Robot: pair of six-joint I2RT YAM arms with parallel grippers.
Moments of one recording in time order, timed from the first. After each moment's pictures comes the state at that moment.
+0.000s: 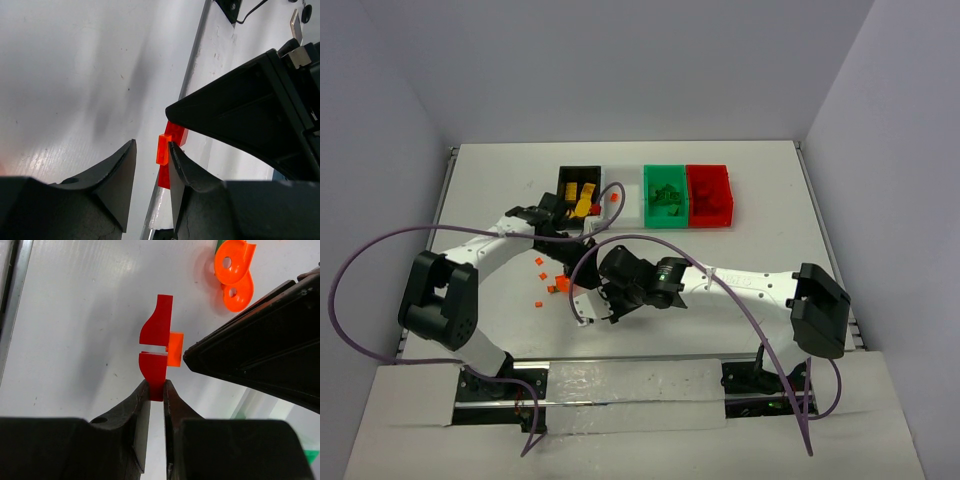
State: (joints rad) left arm -0.42 1.59 1.04 -0.81 0.98 0.39; right arm 1.16 1.54 1.11 -0.51 -0.10 -0.90
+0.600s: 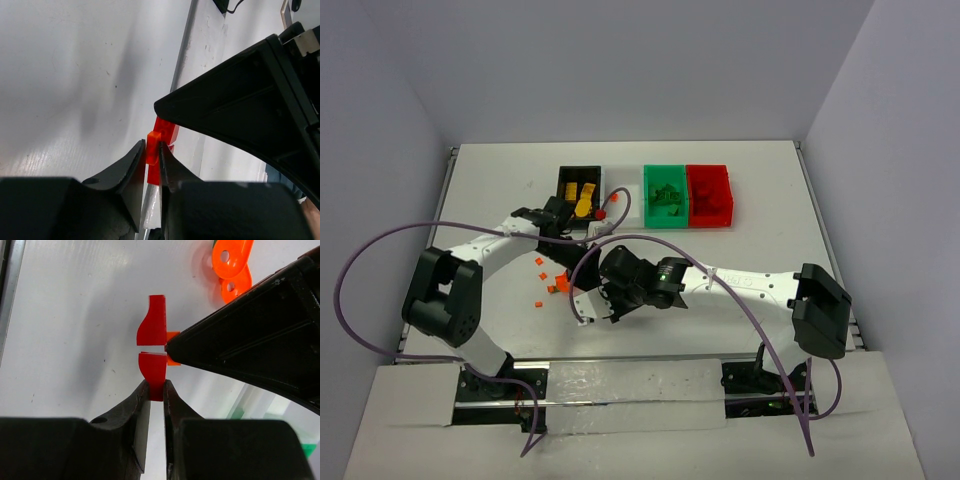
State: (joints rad) left arm -0.45 1.62 1.04 -0.84 1.00 0.43; right arm 1.16 1.54 1.11 -0.51 -0.07 -0.90
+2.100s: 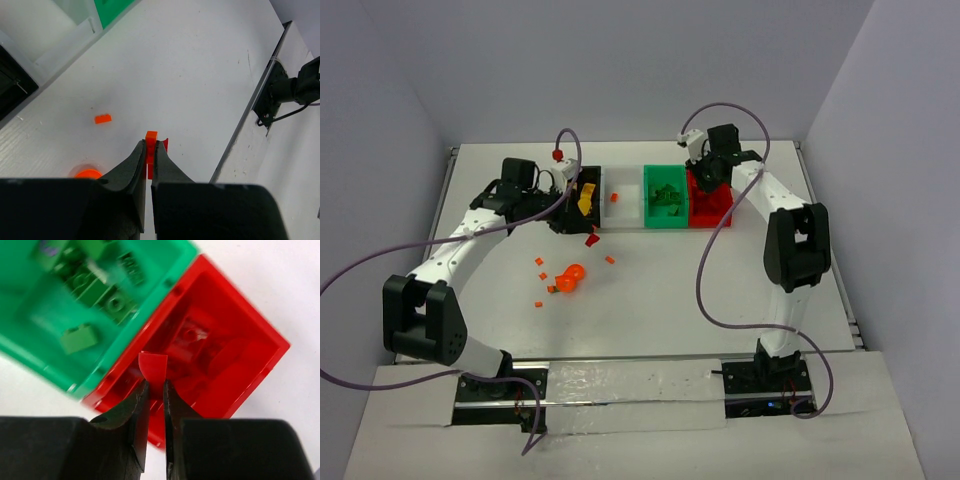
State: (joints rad) left arm -0.27 1.48 1.16 -0.49 0.82 0.04; right arm 0.22 1.93 1.58 -0.53 -0.15 -0.47
